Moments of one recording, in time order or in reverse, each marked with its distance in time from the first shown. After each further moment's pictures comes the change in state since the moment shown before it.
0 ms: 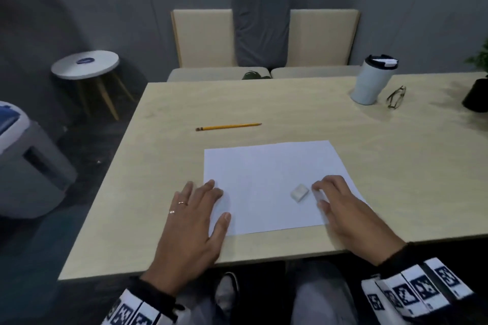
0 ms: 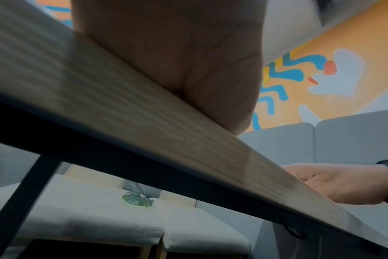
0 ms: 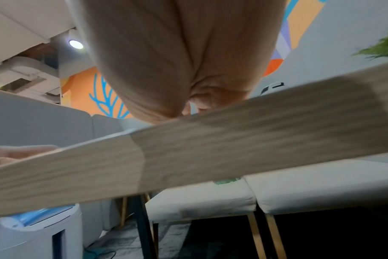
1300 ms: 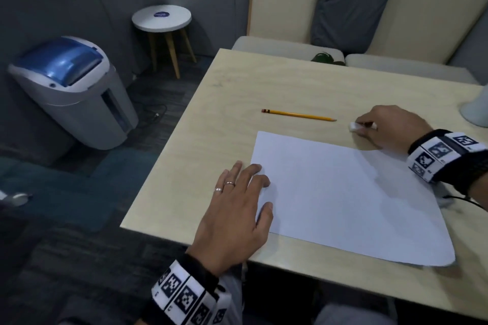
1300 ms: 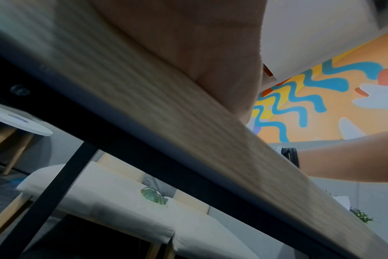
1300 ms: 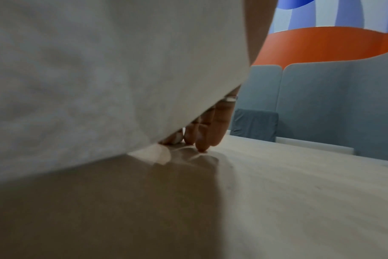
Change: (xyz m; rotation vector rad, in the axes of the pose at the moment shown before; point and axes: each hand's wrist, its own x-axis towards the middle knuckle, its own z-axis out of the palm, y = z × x) left_hand 0.003 -0.003 -0.009 0.013 0.024 -0.117; right_hand 0.236 -0.032 -0.067 -0.363 -0.042 -0.109
